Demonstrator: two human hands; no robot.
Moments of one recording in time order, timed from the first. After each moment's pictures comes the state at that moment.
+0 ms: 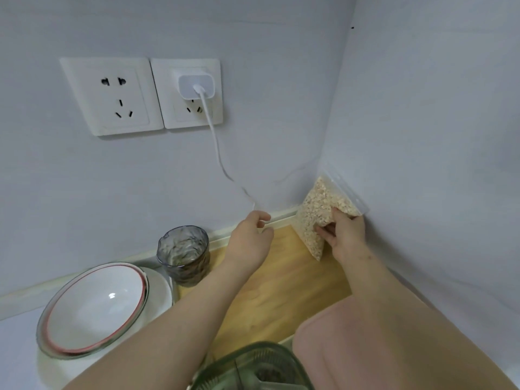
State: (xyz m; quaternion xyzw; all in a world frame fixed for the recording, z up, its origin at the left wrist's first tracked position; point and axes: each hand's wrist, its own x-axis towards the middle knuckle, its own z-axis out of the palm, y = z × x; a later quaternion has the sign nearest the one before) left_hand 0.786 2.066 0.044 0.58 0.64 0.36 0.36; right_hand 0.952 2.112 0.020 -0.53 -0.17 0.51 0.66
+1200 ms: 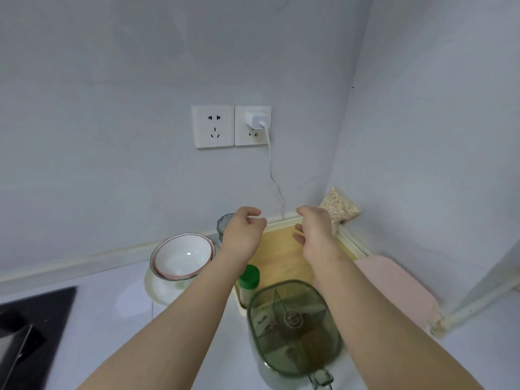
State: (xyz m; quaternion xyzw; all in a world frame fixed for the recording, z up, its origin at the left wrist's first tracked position) left_hand 0.713 1.933 0.110 0.45 0.59 0.49 0.45; right_hand 0.828 1.958 0.121 -0.61 -0.32 0.49 0.54
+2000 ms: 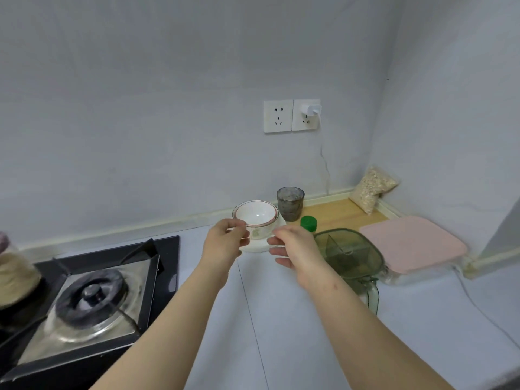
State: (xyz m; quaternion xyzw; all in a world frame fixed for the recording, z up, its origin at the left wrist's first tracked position) left_hand 0.583 1.736 0.105 0.39 0.63 0.53 0.41; right_hand 0.707 1.754 0.103 -0.54 -0.45 0.57 0.42
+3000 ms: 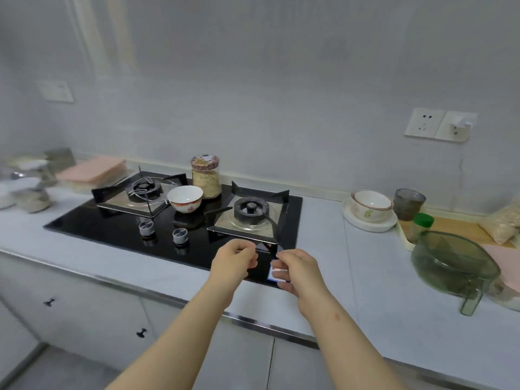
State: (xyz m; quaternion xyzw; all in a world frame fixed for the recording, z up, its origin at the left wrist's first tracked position) left_hand 0.505 1.438 0.080 0.22 0.73 0.57 0.30; right_hand 0.604 1.509 0.079 -0.46 -0.55 0.65 0.24
